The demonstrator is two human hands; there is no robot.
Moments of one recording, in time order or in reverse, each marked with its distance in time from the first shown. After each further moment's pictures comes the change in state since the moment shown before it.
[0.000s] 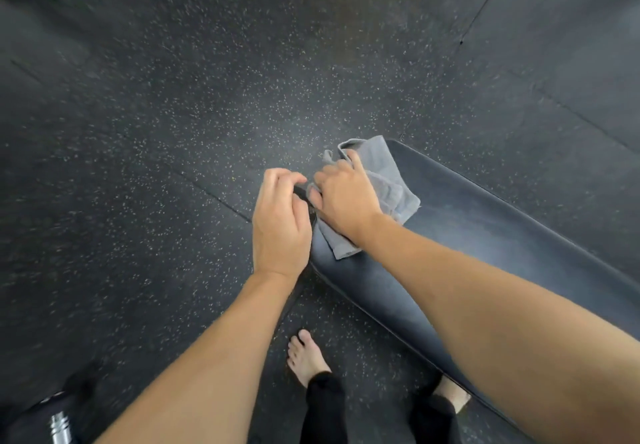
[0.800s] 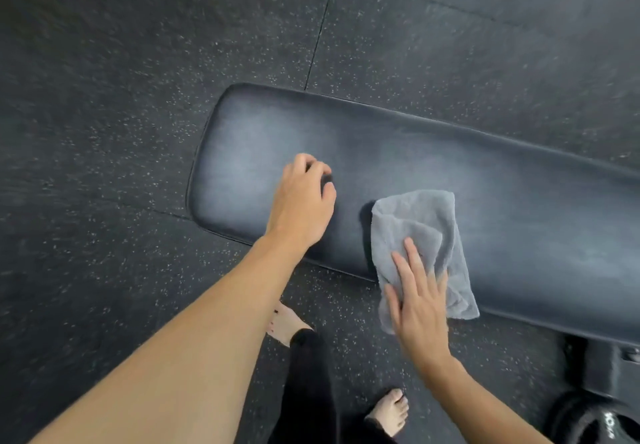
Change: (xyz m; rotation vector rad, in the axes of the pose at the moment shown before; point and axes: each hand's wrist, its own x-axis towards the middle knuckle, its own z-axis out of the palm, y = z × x) left_hand -0.095 0.100 0.128 0.263 -0.659 0.129; right_hand -0.386 0.013 0.132 0.500 0.359 0.751
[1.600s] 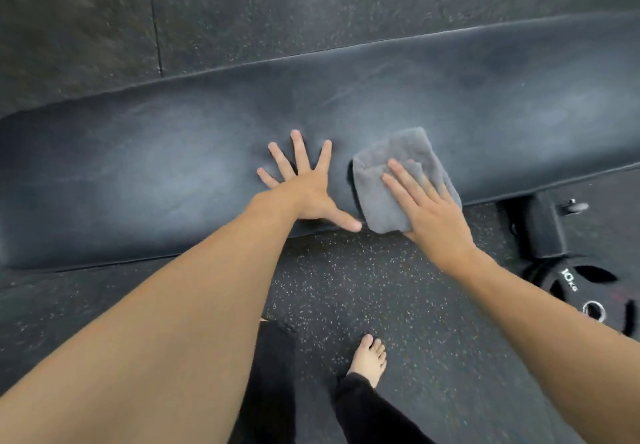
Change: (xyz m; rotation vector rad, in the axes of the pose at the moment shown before) left_hand -0.049 0.199 0.194 0.597 -0.803 0.073; right_hand -0.052 0.253 -0.090 -0.310 0.055 -0.065
